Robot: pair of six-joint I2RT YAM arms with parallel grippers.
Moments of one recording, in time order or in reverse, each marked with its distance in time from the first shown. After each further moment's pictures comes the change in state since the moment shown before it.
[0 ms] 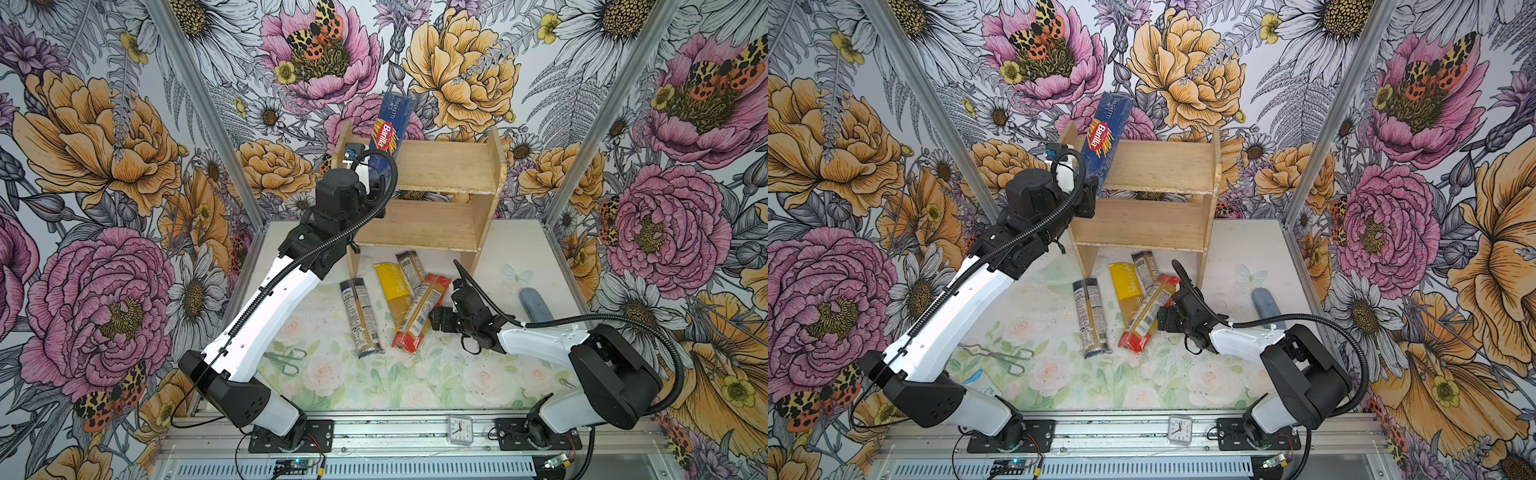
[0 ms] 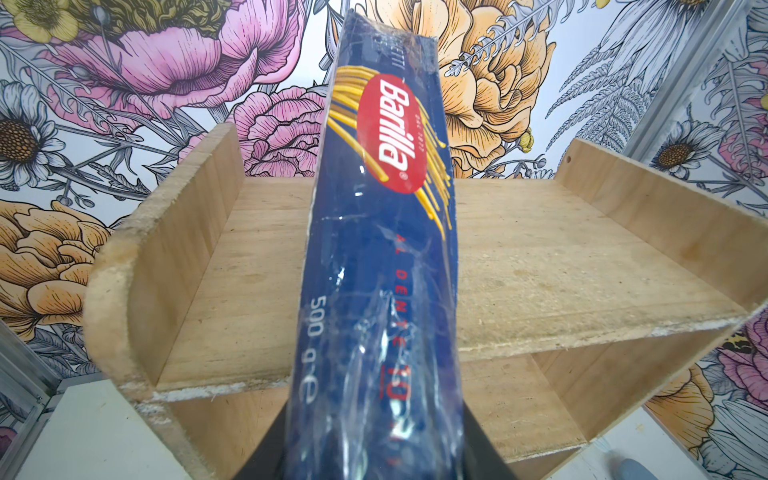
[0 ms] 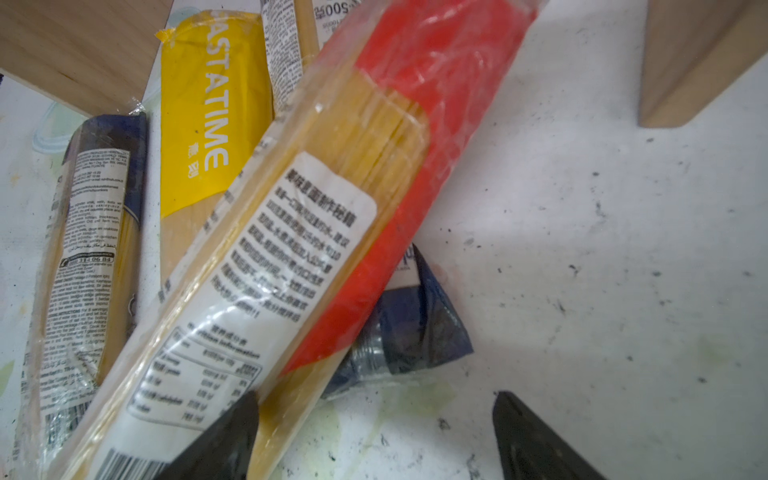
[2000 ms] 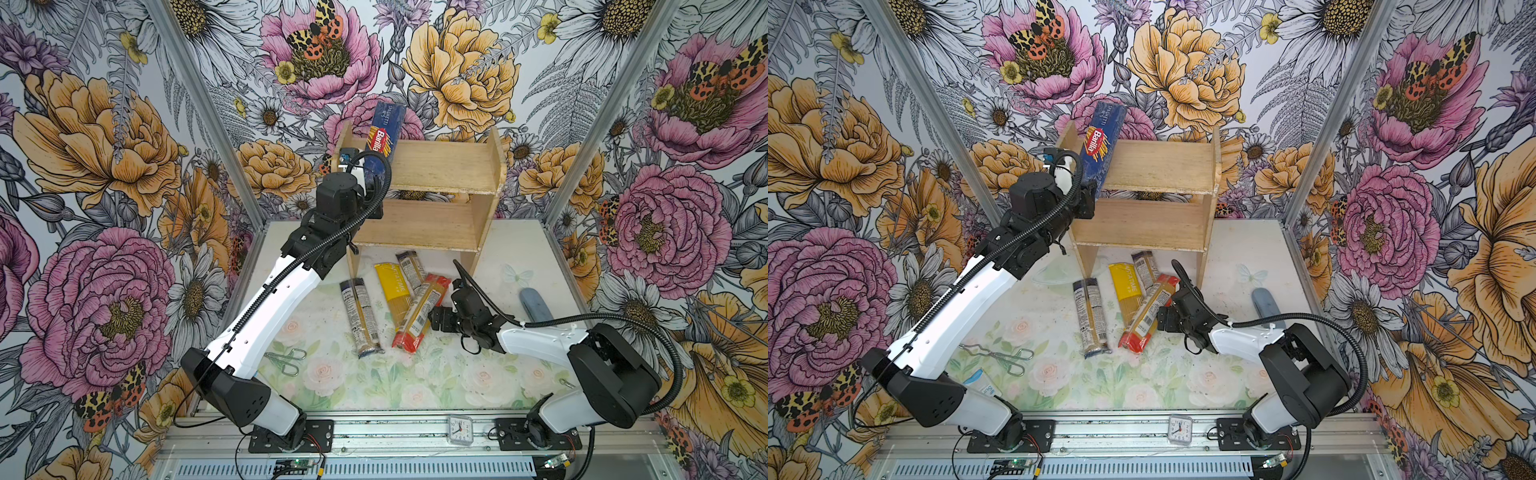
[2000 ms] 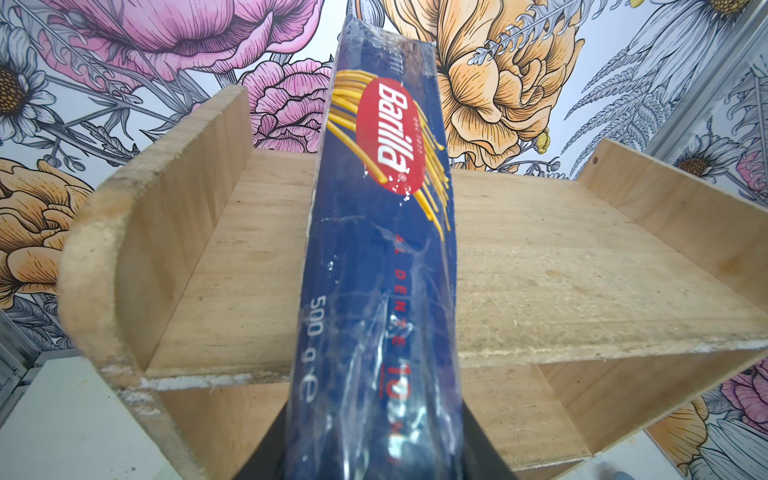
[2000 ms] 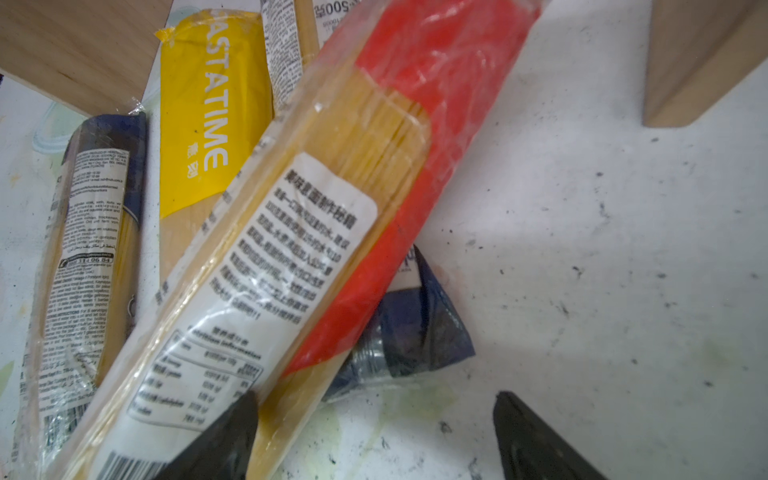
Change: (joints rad) left arm 0.032 0.000 -0.070 0.053 0.025 -0.067; right arm 0.000 0.008 0.002 0.005 -0.005 0.000
